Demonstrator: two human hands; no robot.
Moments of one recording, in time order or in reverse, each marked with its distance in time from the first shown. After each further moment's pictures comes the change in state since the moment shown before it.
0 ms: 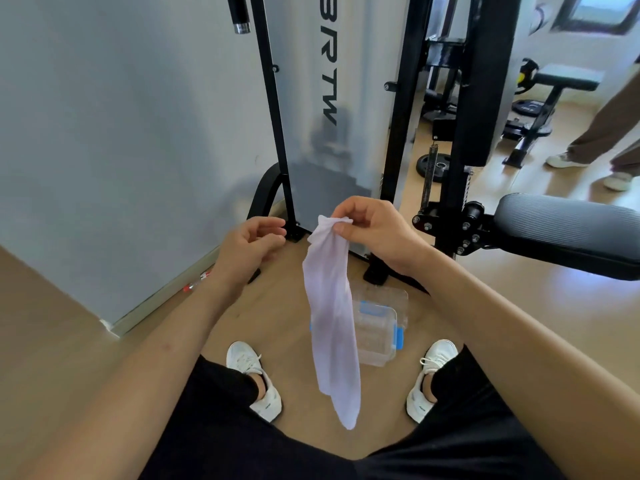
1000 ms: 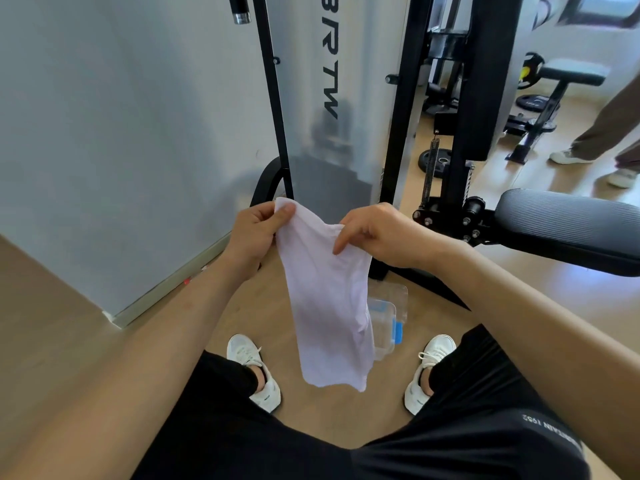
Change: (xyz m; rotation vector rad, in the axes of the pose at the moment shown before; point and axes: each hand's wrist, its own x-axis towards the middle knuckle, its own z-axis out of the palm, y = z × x) left_hand 0.022 0.001 0.021 -0.159 0.009 -0.022; right_hand -0.012 -0.013 -0.019 -0.601 -0.287 -0.205
